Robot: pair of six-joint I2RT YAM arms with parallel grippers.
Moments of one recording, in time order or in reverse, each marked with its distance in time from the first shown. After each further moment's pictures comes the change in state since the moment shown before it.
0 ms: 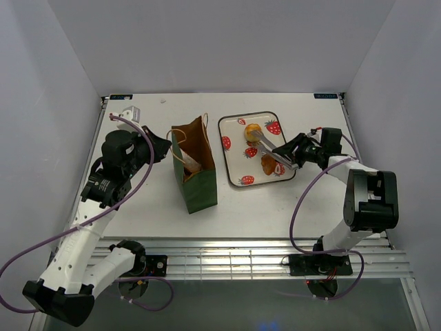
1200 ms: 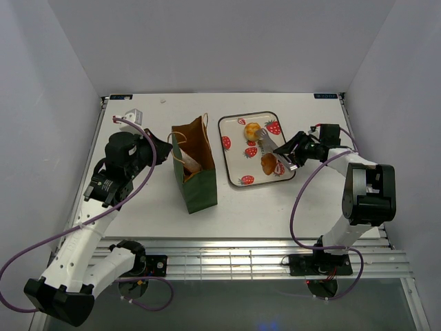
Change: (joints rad) left arm 0.000 0.003 -0.041 0.014 0.000 0.000; right arm 0.001 0.075 0.113 -0.175 0.093 -0.154
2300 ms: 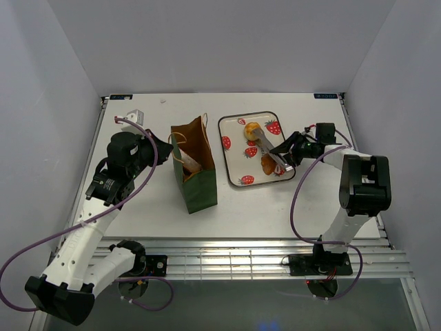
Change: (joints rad) left arm 0.000 0.010 -0.016 0.011 0.000 0.001; right arm 0.013 0.090 0.053 -0.004 -0.079 0.021
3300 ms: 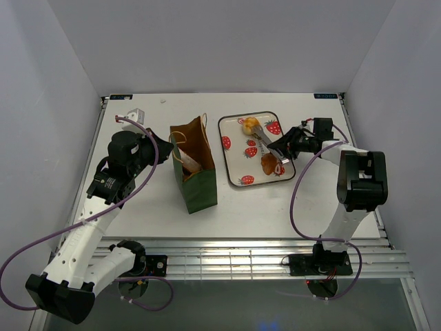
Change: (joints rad) left arm 0.000 0.013 -0.001 0.018 0.000 -0.001; right arm 0.019 0.079 0.084 0.059 -0.049 0.034
